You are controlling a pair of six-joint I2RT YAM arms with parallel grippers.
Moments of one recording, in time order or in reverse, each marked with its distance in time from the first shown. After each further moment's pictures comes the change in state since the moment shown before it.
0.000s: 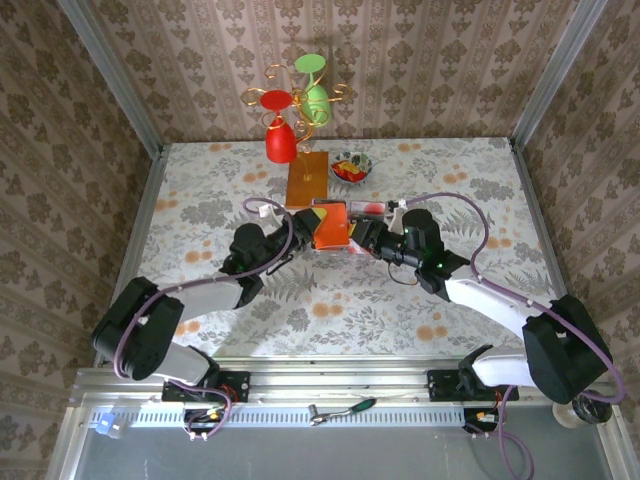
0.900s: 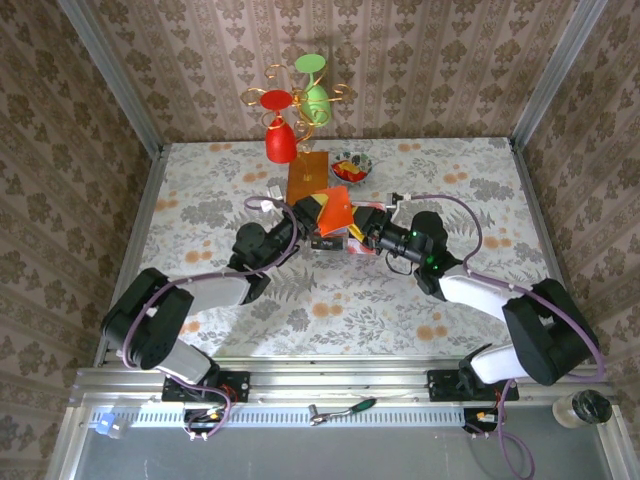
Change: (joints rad) left arm -0.031 0.061 0.050 0.156 -0.095 -0.108; right arm -0.033 0.116 -0.060 0.496 -0.132 0.358
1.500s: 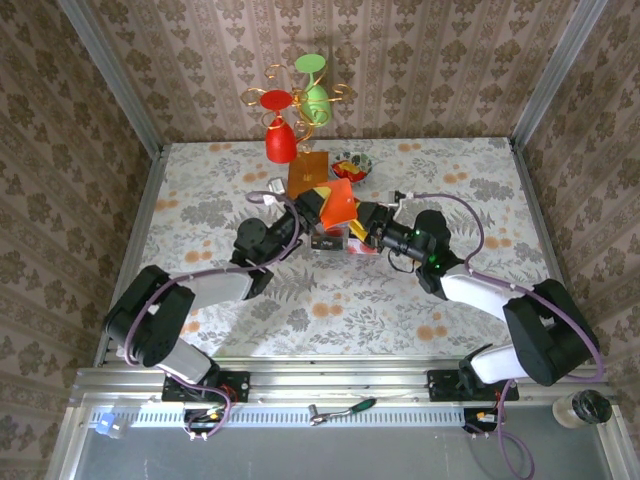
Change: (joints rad) left arm -0.005 0.019 0.059 0.015 0.005 -0.009; right arm -0.024 -0.014 0.000 0.014 -0.024 0.027
